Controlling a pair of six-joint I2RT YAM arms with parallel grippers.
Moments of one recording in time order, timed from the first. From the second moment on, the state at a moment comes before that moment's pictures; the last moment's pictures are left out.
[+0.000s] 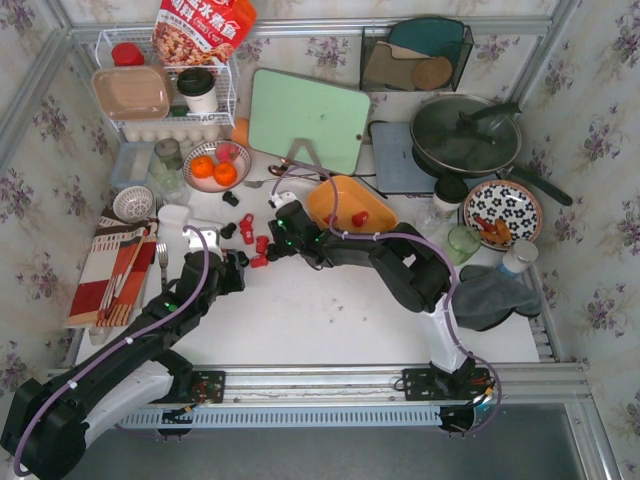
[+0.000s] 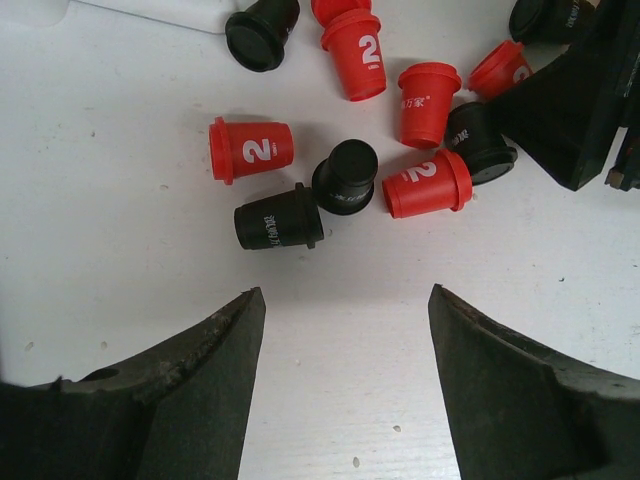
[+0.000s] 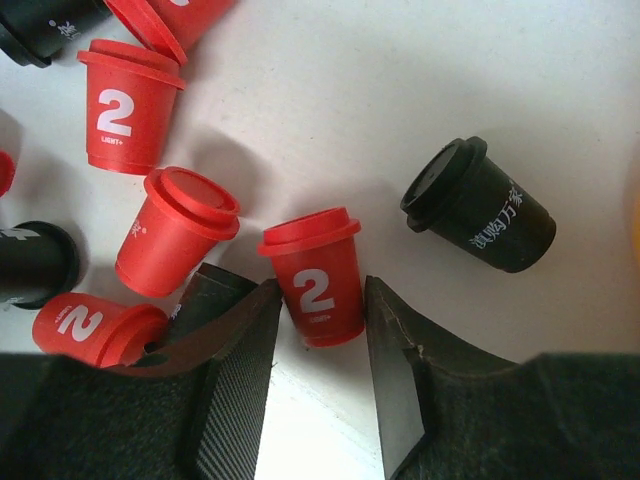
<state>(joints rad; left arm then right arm) -0.57 0.84 0.40 -0.15 -0.34 -0.40 0.83 2.12 1.32 0.13 0.14 0.27</state>
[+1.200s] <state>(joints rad) -0.57 0.97 0.45 -0.16 -0.39 -0.45 0.67 1.62 0.80 0.24 0.45 0.40</state>
